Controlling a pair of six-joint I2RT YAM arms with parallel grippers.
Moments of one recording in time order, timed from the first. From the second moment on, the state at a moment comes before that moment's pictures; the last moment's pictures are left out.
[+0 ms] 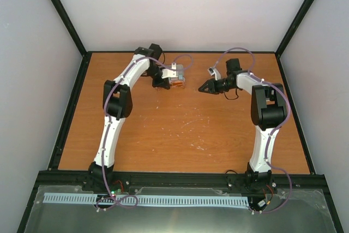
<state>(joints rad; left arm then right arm) -0.34 2.51 2.36 -1.29 0.47 1.17 0.13 2.08 1.44 -0.51 -0.94 -0.04</state>
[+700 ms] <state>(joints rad) -0.29 2.41 2.34 -1.12 0.52 1.06 0.17 2.23 1.76 -0.45 -0.97 0.05</state>
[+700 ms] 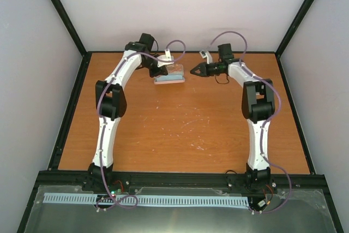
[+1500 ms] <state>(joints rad) -0.13 2.30 2.15 -0.96 0.52 0.94 0.41 2.54 2.11 -0.44 -0.81 0.17</state>
